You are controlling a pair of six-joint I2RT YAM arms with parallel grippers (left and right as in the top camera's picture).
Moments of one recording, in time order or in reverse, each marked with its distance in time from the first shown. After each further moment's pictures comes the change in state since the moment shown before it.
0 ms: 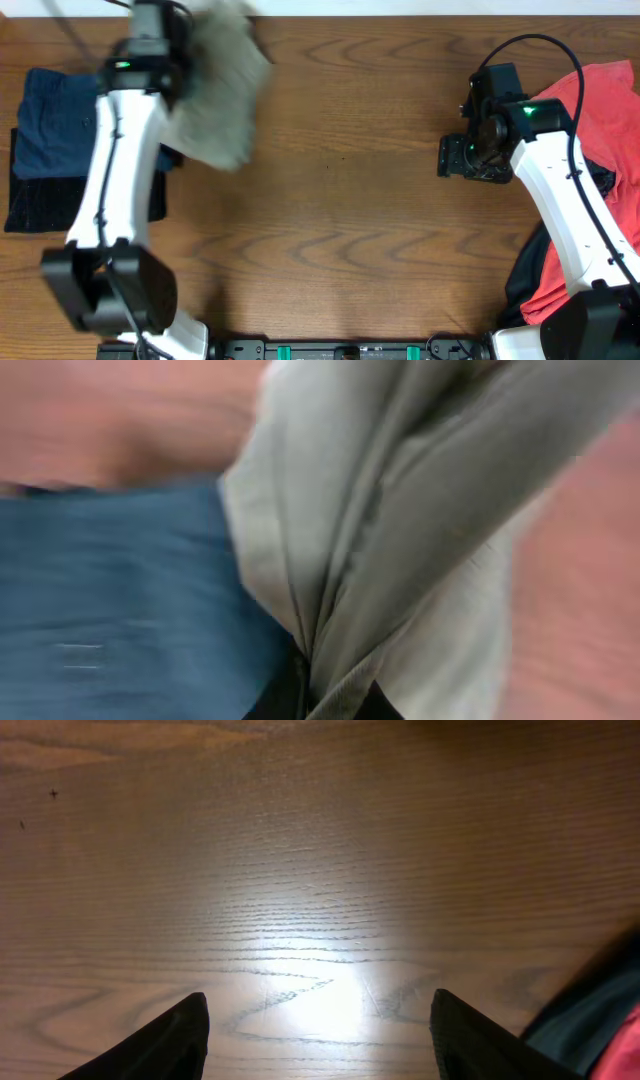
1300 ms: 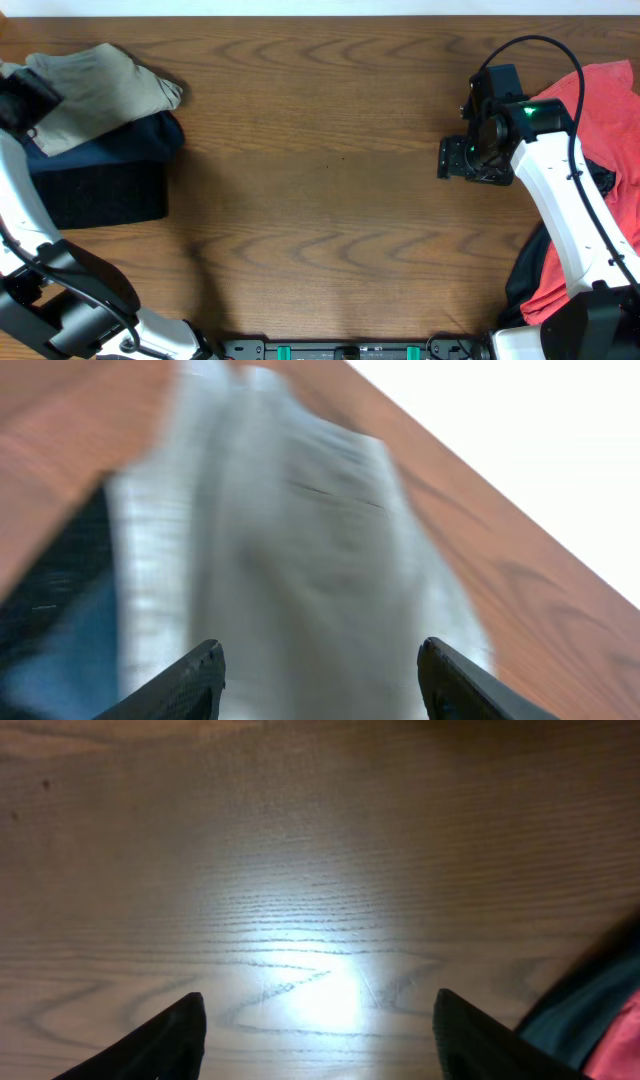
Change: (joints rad) left arm 0.570 0.015 -0.009 0.104 0.523 -0.240; right arm 0.000 -0.002 0.000 -0.015 0.000 0.003
